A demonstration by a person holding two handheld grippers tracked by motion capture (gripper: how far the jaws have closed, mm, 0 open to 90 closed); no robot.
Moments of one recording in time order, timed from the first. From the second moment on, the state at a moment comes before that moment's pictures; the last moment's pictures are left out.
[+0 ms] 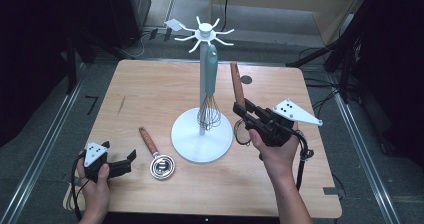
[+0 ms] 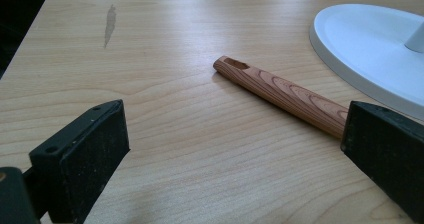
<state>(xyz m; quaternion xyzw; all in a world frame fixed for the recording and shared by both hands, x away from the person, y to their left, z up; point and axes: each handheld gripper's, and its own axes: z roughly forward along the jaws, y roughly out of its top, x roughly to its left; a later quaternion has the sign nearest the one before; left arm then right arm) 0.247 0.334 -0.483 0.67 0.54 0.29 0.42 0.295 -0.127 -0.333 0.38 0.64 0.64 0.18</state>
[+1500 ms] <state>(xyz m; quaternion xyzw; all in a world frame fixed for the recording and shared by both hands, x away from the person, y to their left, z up) 0.247 0.333 -0.483 0.67 0.53 0.29 0.42 0.286 -0.123 -0.296 0.34 0.59 0.70 0.21</state>
